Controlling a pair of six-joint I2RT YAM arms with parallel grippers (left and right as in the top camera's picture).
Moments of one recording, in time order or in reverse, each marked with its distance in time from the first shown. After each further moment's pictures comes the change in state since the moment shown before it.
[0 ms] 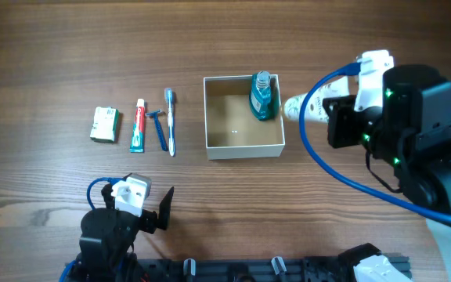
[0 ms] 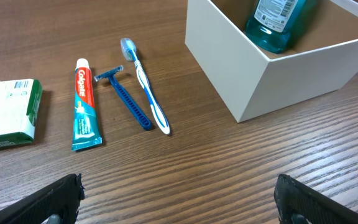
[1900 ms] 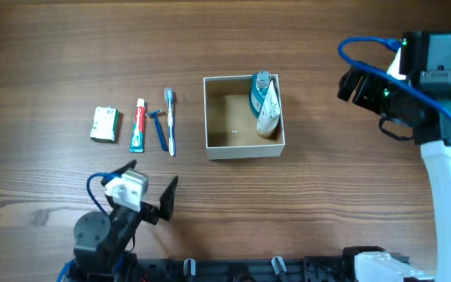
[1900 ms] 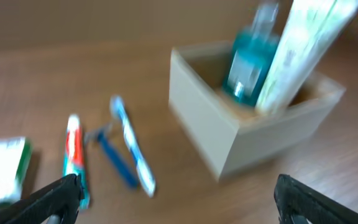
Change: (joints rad) left arm 0.000 0.000 -0.005 0.227 0.075 -0.067; right arm -0.308 0.217 0.008 -0.020 0.034 0.191
